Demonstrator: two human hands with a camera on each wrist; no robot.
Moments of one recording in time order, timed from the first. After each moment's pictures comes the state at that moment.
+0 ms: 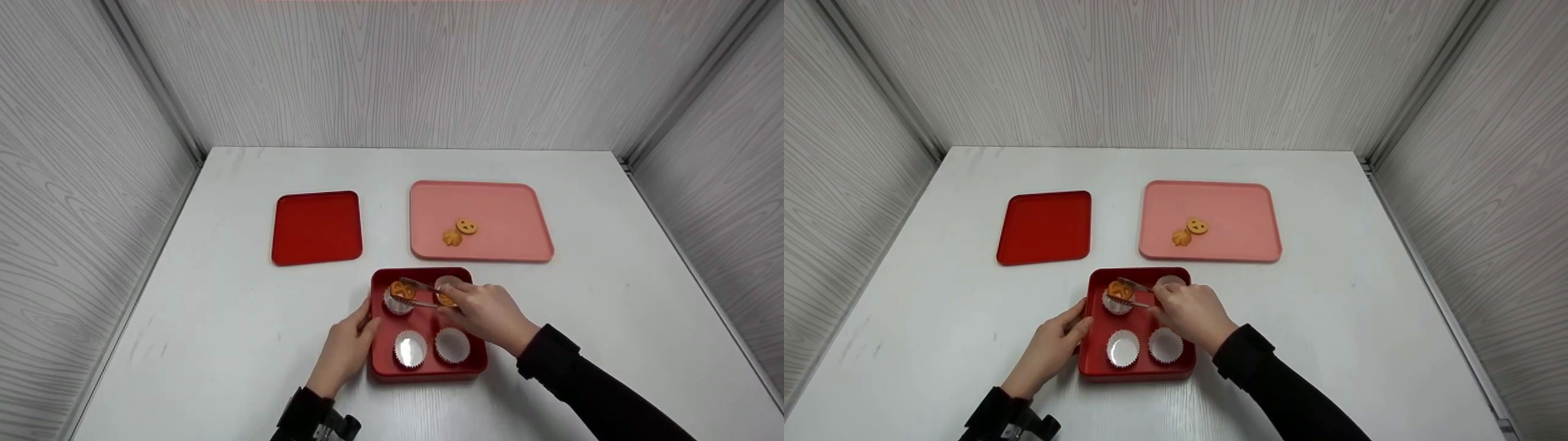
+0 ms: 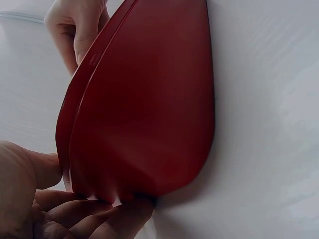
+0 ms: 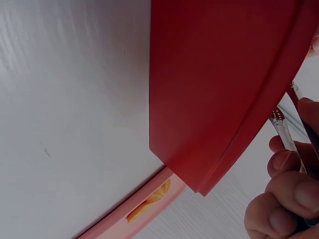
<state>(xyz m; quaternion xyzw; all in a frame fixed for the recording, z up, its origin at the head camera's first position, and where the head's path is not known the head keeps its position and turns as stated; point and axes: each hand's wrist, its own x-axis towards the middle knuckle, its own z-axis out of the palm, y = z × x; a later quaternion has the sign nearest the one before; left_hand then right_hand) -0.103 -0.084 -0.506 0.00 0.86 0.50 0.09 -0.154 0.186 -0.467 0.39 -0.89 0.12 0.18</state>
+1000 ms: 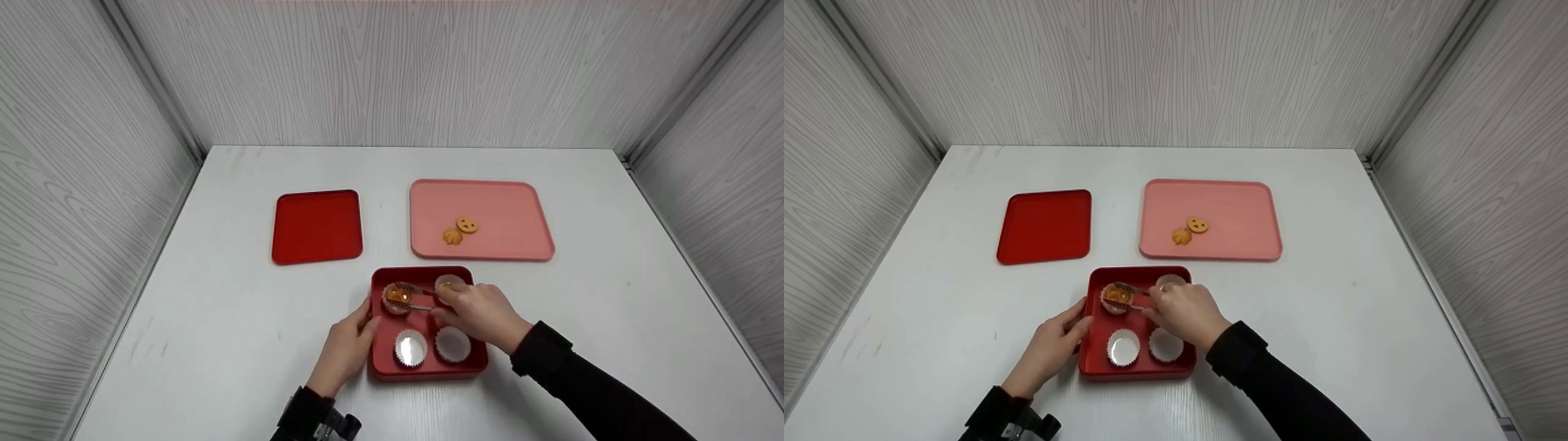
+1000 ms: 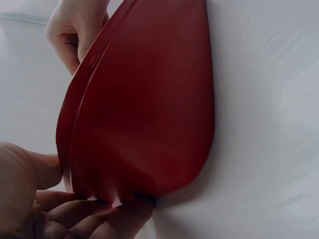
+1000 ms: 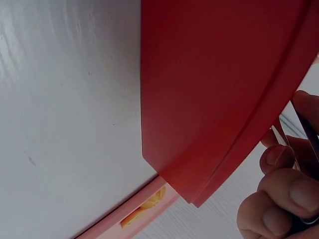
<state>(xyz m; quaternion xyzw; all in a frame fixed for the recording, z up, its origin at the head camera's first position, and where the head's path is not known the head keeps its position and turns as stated) -0.103 -0.084 -0.505 0.01 0.86 0.50 0.09 -0.154 0.180 -0.470 0.38 -0.91 0.10 0.15</state>
